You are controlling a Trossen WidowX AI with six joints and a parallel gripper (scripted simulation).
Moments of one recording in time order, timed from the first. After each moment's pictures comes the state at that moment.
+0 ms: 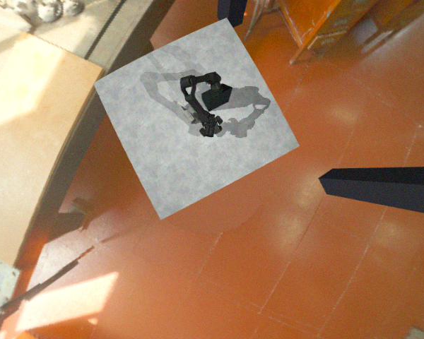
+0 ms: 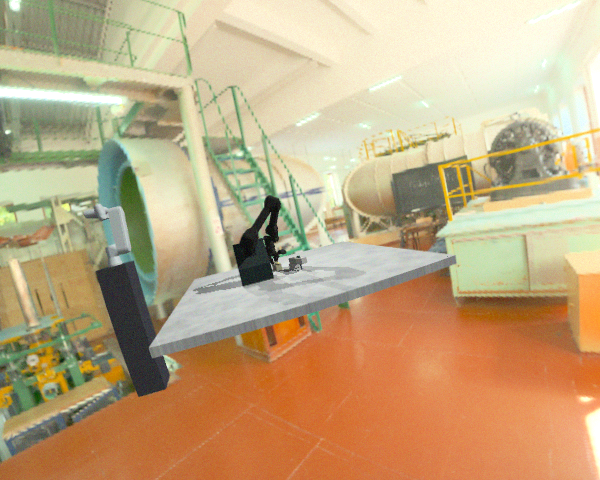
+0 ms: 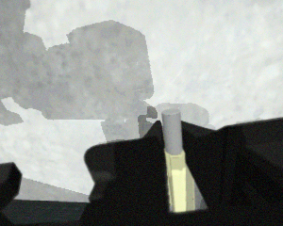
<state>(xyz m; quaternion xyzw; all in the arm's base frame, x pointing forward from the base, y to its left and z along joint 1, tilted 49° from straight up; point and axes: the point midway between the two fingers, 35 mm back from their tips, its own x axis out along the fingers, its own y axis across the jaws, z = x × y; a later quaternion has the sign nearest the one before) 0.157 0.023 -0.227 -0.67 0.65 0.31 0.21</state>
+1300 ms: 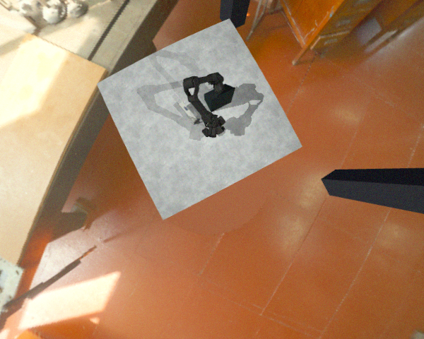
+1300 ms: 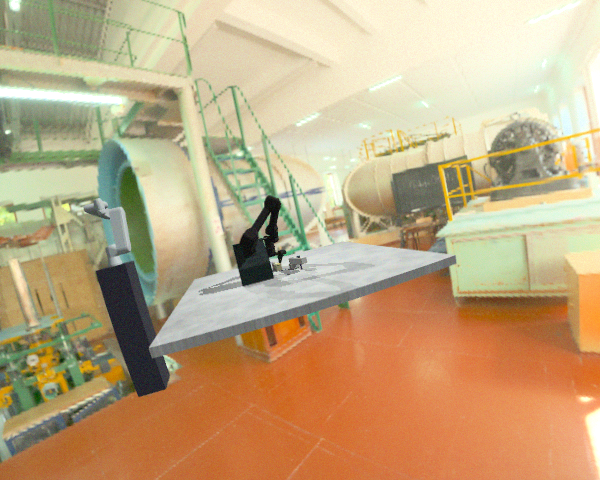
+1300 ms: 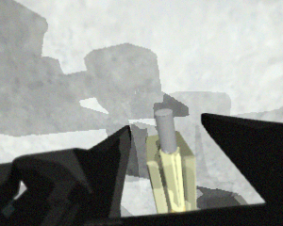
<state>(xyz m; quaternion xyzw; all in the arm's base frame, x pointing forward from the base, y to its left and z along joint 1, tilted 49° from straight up) 0.158 0.023 -0.228 -0.67 0.64 0.31 0.21</state>
